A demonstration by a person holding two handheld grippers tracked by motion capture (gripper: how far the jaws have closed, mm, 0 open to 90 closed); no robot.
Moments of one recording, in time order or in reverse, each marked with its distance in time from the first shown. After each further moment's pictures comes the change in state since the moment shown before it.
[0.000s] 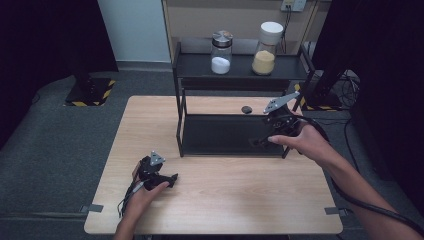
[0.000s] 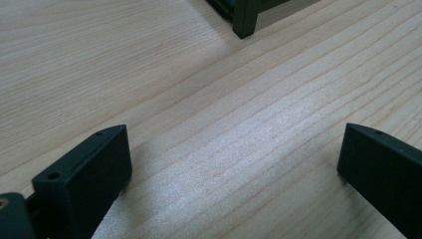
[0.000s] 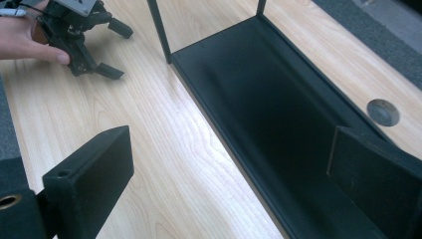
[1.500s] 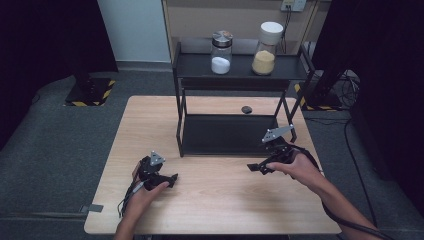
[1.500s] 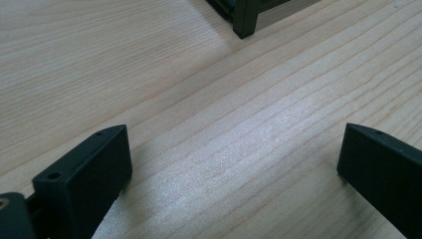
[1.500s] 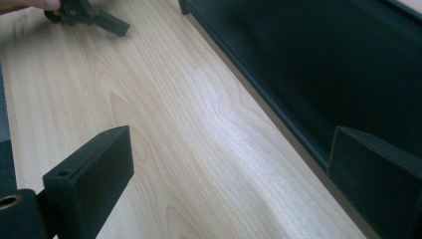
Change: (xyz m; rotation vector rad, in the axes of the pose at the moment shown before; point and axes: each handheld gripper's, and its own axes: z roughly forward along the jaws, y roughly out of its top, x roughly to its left) left arm 0.000 0.000 0.000 0.001 0.001 0.000; right arm -0.007 -0.090 0.062 -0.023 0.093 0.060
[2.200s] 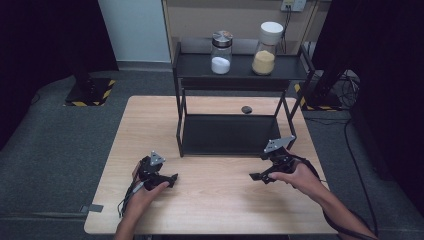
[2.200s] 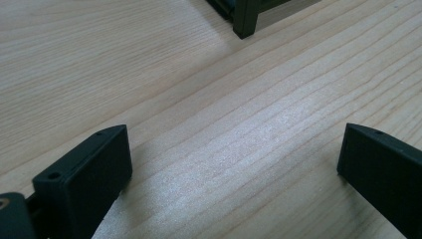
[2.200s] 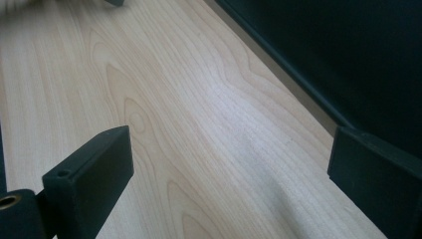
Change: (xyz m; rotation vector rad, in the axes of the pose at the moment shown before) left arm 0.000 0.000 0.000 0.000 0.000 0.000; right arm 0.000 -0.034 0.013 0.011 0.015 0.020
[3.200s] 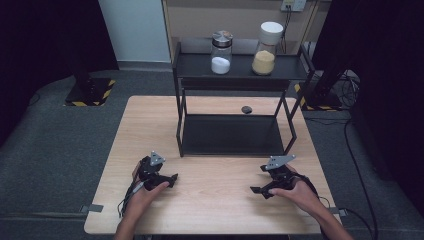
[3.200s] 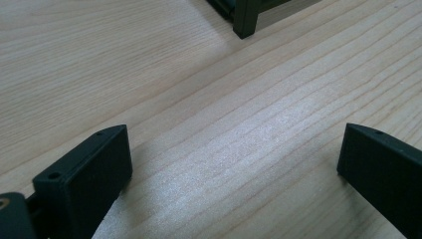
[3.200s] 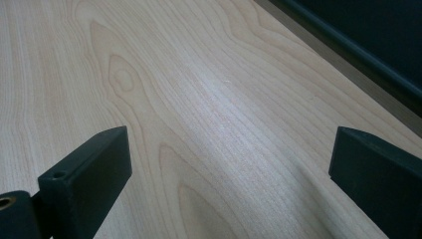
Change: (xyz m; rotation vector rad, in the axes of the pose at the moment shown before) left arm 0.000 0.000 0.000 0.000 0.001 -0.001; right arm 0.013 -0.062 0.023 -0.063 -0.033 -0.030
